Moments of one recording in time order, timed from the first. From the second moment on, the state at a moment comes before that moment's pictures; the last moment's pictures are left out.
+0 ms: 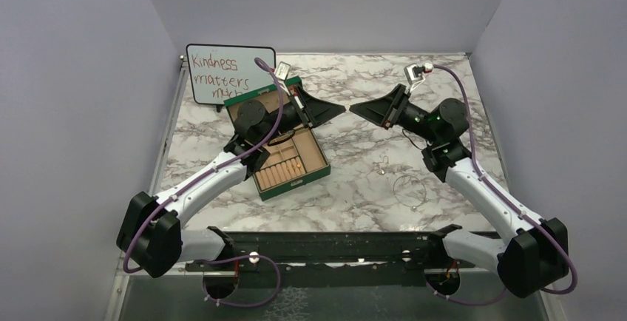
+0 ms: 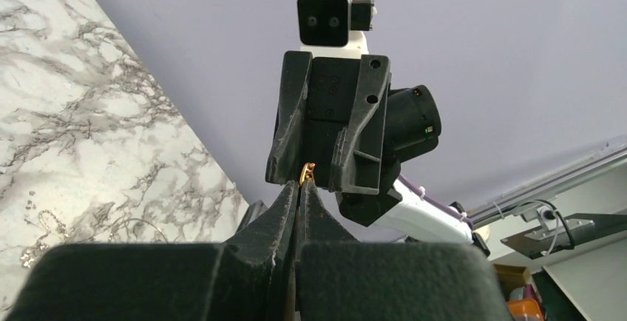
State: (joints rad) left arm -0.62 1.26 0.86 0.67 0.48 -1.16; right arm 0.38 1.10 0.79 0.57 -0.69 1.12
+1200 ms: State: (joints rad) left arm -0.58 1.06 0.75 0.22 0.15 -0.92; right arm 0.48 1.20 0.88 0.18 -0.54 0.91
